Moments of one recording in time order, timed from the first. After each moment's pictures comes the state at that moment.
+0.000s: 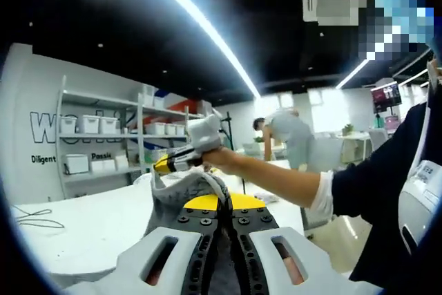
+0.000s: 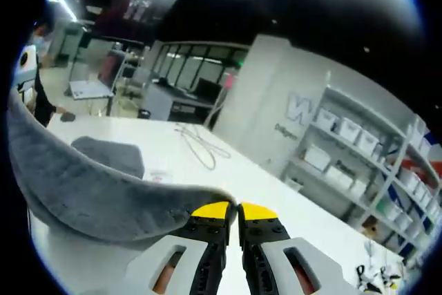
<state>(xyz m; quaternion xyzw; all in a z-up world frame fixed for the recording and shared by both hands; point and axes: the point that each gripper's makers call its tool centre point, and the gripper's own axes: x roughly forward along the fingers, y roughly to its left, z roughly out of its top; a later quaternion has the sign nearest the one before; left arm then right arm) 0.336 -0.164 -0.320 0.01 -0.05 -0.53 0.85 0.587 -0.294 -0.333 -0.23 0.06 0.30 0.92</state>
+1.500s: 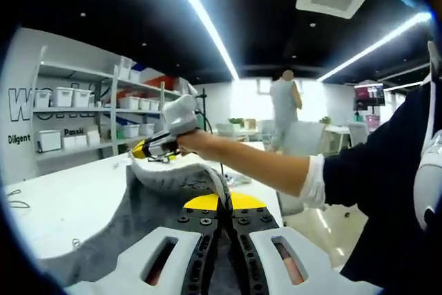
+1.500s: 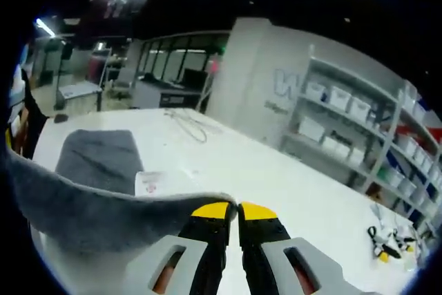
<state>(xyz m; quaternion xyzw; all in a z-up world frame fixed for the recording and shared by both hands) 0.325 -0.239 -0.385 0.02 0.02 -0.60 0.80 0.593 -0.357 -0.402 -0.18 0.11 0.27 0.94</state>
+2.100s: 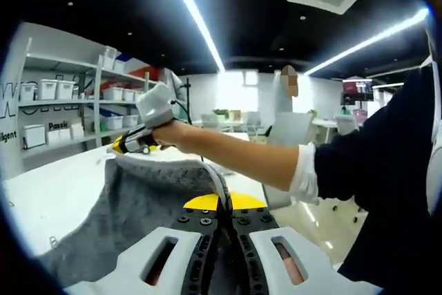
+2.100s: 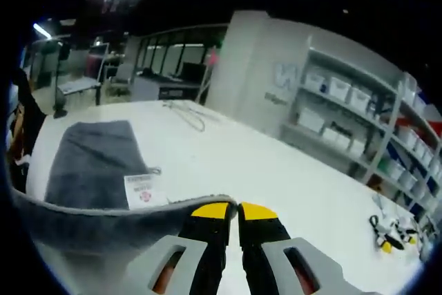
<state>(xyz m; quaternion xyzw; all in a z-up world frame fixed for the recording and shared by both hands) 0.306 -0.285 -0.414 0.03 0.05 -0.63 0.77 0.591 -0.381 -0.428 -0.19 0.14 0.27 0.93</state>
